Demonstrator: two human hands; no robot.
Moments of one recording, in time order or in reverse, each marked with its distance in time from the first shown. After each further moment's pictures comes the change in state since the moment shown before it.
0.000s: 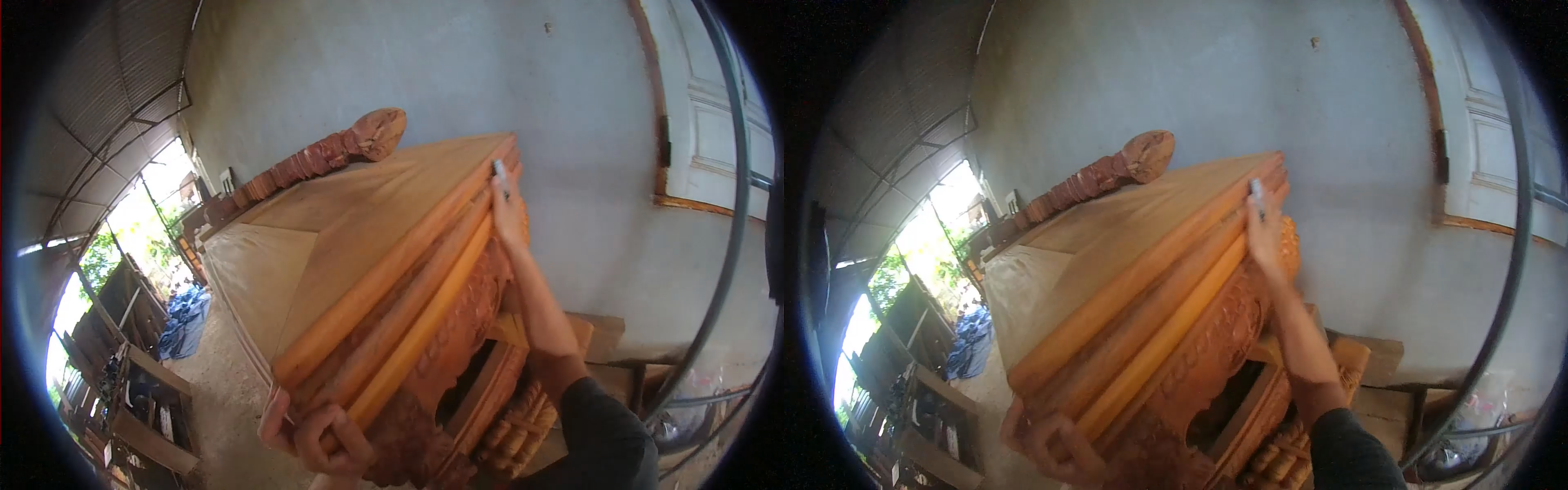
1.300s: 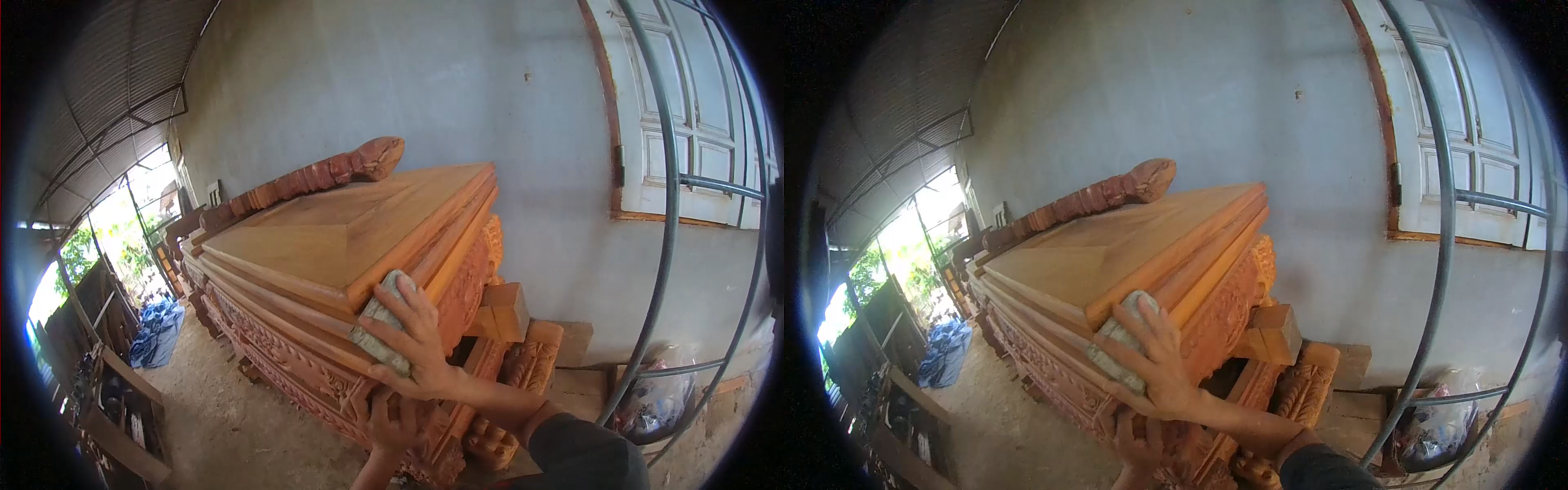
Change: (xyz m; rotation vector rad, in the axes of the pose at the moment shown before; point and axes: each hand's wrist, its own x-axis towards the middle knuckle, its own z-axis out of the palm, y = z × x) left_hand -0.077 0.029 -0.038 -0.137 -0.172 -0.302; right_hand -0.241 -0.276 -0.020 -0.019 -0.407 -0.649
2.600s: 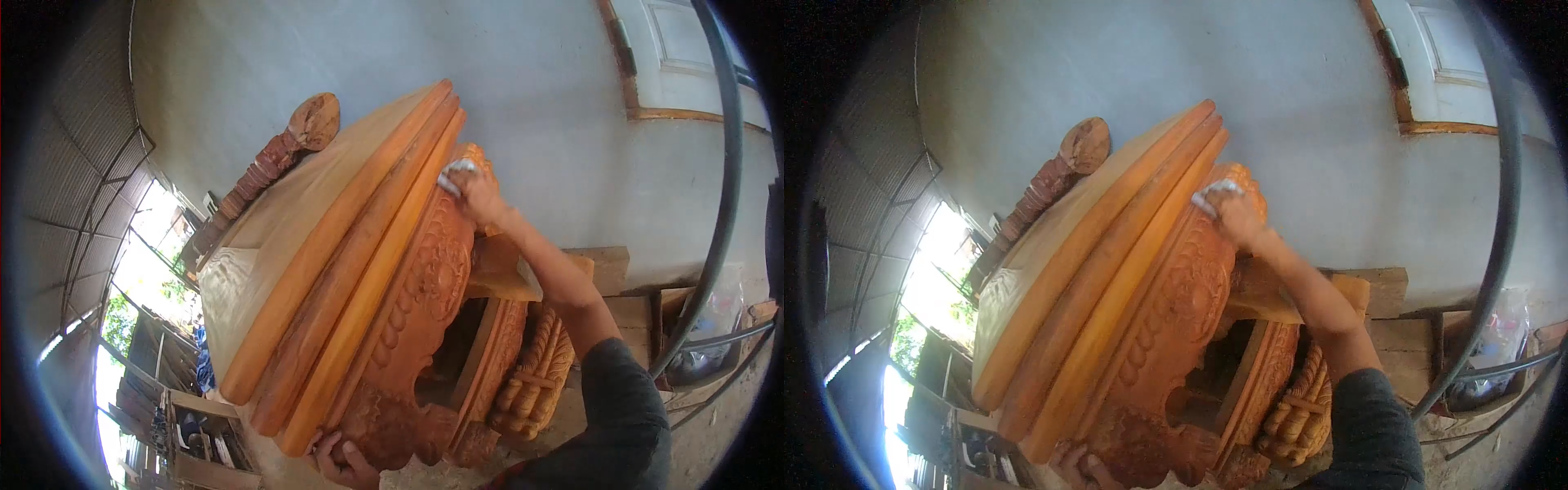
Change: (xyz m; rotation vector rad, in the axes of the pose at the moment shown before) left_hand -0.002 0.003 0.012 0.226 -0.112 0.041; right_hand -0.069 0.395 -0.076 -0.489 -0.300 0.311
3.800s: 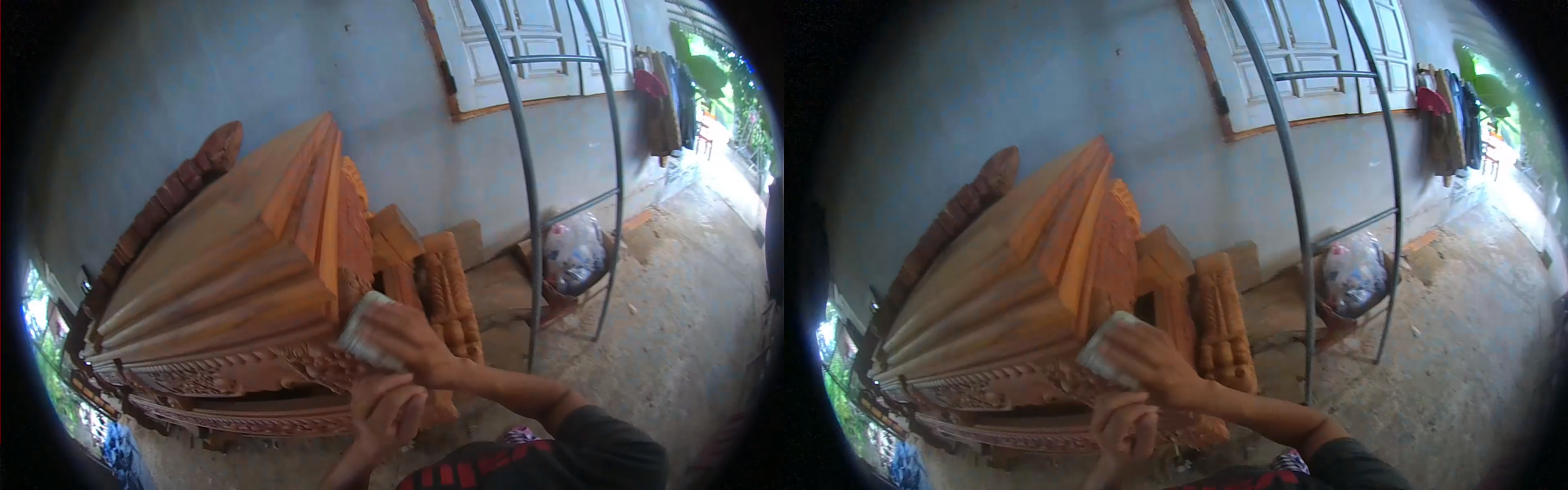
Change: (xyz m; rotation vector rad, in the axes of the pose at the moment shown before) left_hand -0.017 -0.076 -0.080 -1.203 -0.362 0.500; right_hand -0.222 -0.469 -0.123 0.101 0.165 0.006
